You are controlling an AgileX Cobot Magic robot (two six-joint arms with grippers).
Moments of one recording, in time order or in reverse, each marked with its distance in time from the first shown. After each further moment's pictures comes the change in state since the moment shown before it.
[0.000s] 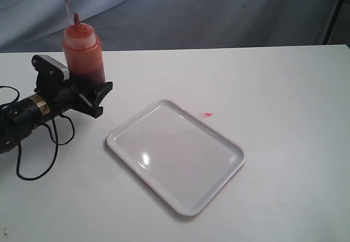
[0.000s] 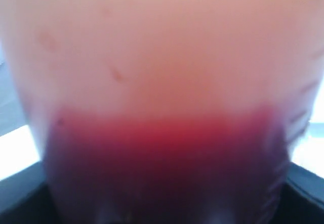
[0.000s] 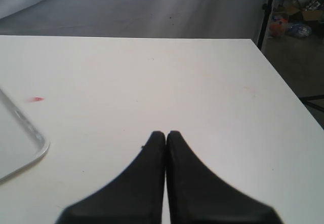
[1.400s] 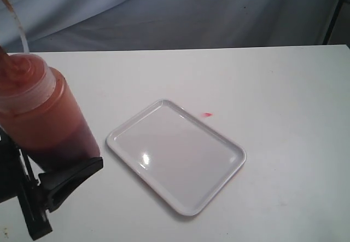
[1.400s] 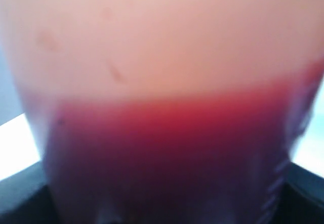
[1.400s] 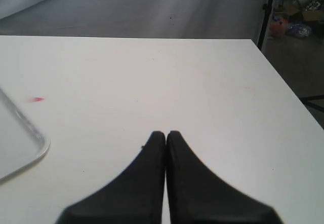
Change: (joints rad) left arm 0.000 -0.893 0.719 0.455 -0.098 -0.286; right arm 0.000 0.000 0.000 0.000 0.000 0.000
